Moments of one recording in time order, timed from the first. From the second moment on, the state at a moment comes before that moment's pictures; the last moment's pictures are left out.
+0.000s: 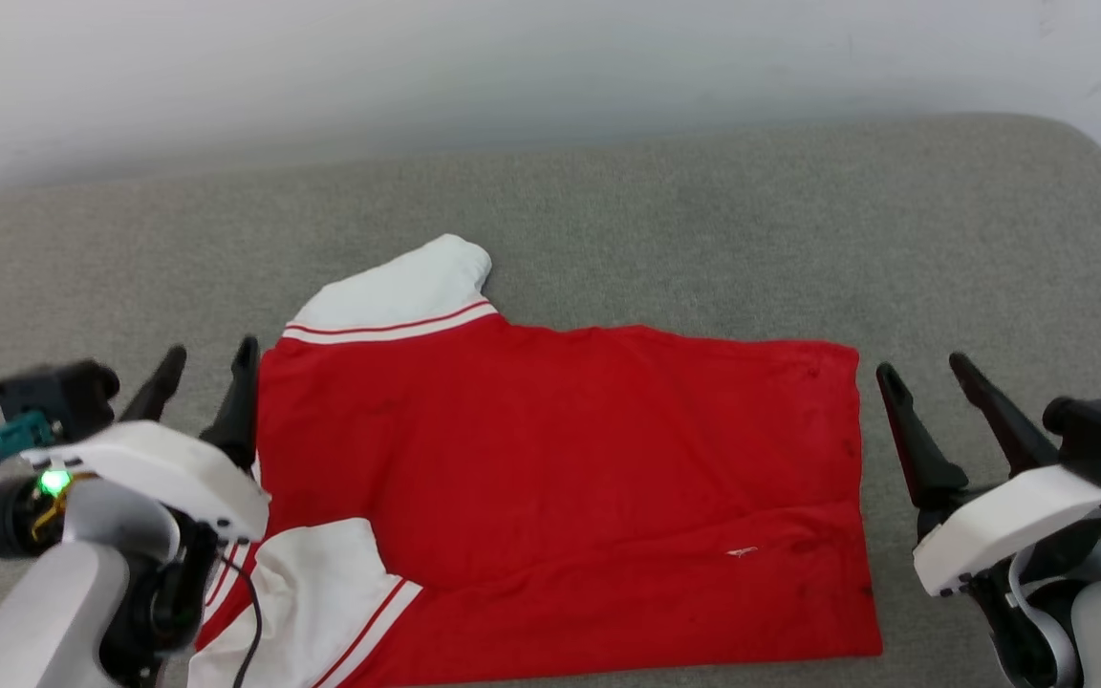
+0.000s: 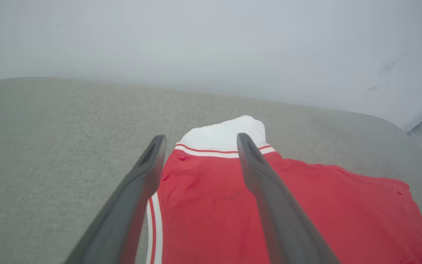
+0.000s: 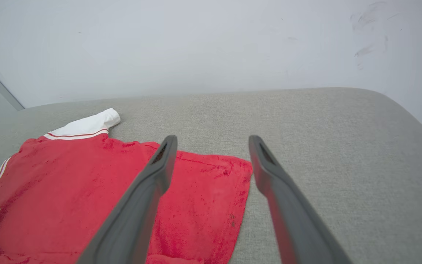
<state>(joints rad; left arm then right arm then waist) -0.23 0.59 -0.38 0.01 -0.87 0.28 0.01 -0.13 -0.17 0.03 0.03 0.32 0.13 0.13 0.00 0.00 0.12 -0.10</state>
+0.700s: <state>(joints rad) -0.98 0.64 -0.48 0.24 -0.88 0.10 0.51 -0.29 -0.09 0.04 -0.10 0.26 0.13 -0.01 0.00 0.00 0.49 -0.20</state>
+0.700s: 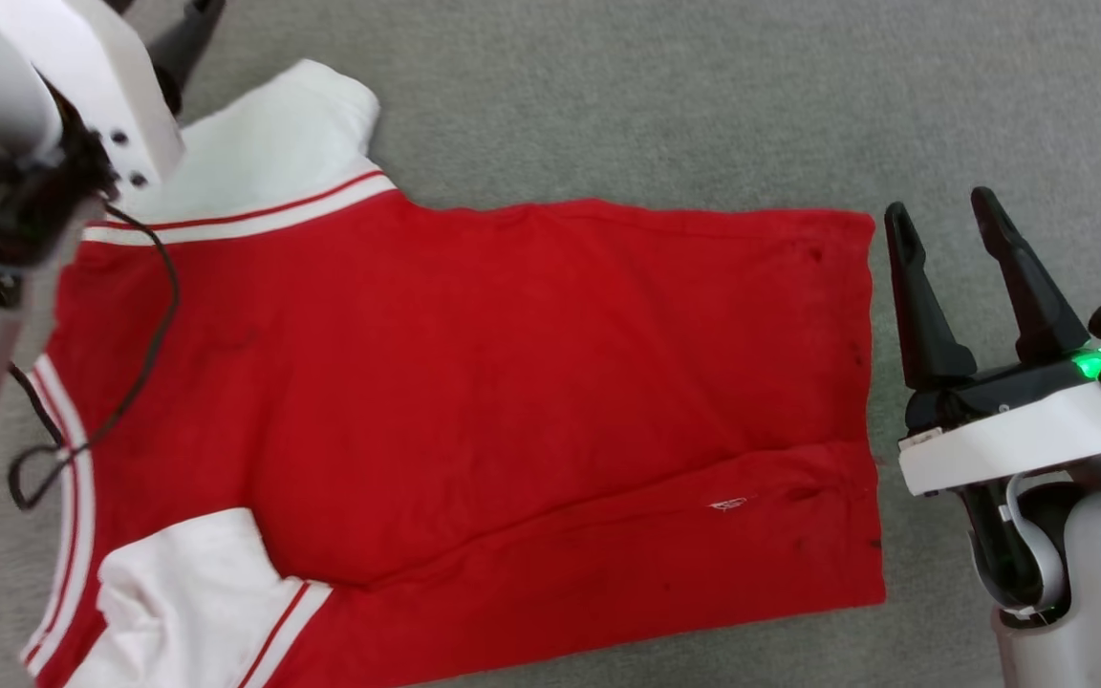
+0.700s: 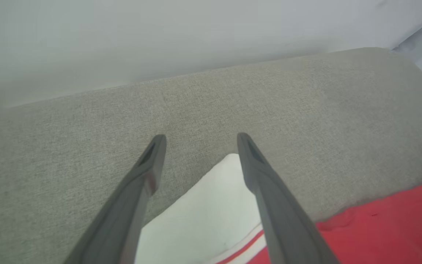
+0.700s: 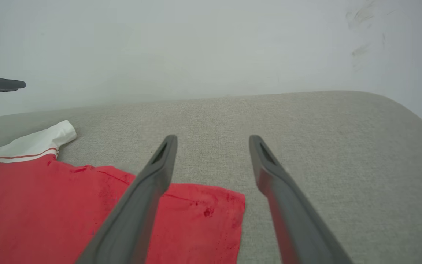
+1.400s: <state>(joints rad) -1.18 0.70 -0.56 0.48 -0.97 0.11 0.99 -0.33 -0.06 0.08 -0.01 0.32 0.13 -0.08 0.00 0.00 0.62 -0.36</state>
